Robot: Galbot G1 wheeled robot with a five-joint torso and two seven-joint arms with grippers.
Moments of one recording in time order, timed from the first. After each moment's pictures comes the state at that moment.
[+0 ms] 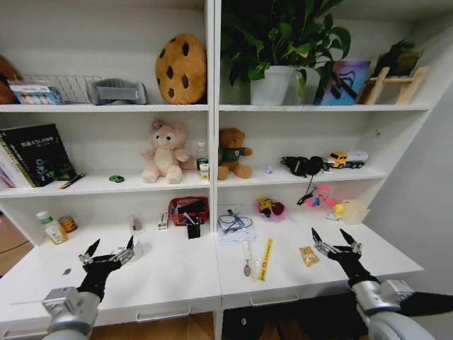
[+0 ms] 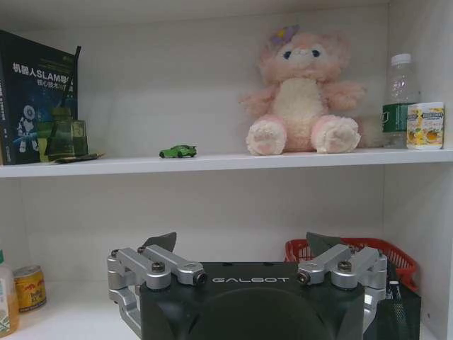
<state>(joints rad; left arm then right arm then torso) 1.87 -1.09 -0.85 -2.45 -0.54 0.20 -0.33 -1.74 1.02 0.89 2.10 0.69 -0.03 0.06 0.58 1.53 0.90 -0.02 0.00</state>
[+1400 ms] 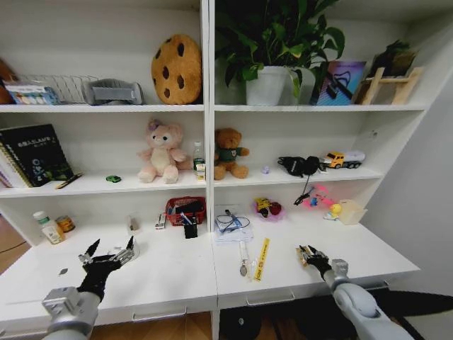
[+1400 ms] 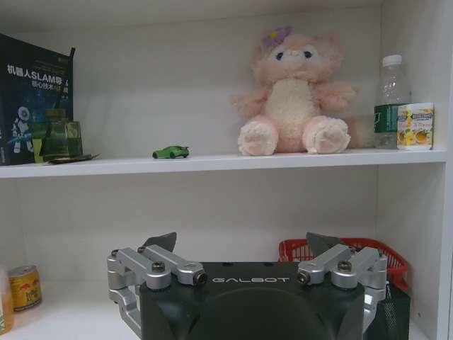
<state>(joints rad) 1.87 -1.09 -0.85 -2.45 -0.54 0.20 -0.33 -1.33 0.92 0.56 1.56 0.58 -0.15 0.01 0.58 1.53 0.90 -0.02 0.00</state>
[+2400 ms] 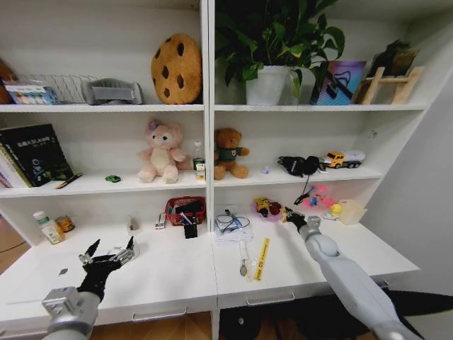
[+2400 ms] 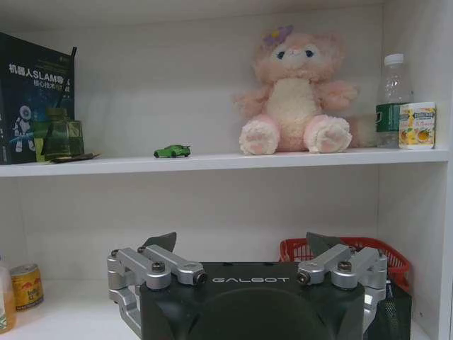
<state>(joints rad) 1.87 -1.09 -0.85 -2.45 -0.54 0.20 -0.33 -0.59 1.00 0.17 1.09 0.61 -0.06 -0.03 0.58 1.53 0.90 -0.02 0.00</state>
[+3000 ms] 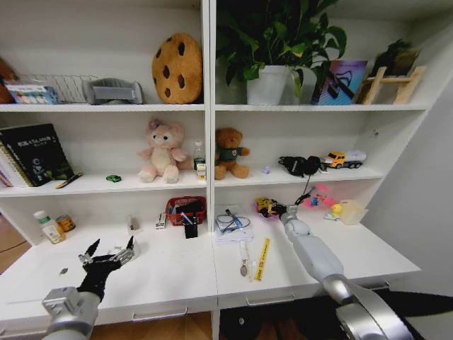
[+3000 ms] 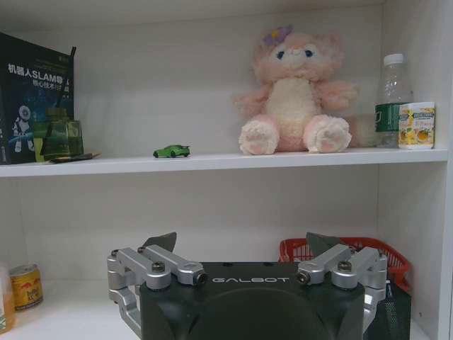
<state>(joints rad) 1.87 -1.09 -0.85 -2.45 -0.54 0.20 -0.33 -0.41 1.18 0.19 0.74 0.51 0.03 -0.08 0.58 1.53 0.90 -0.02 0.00</state>
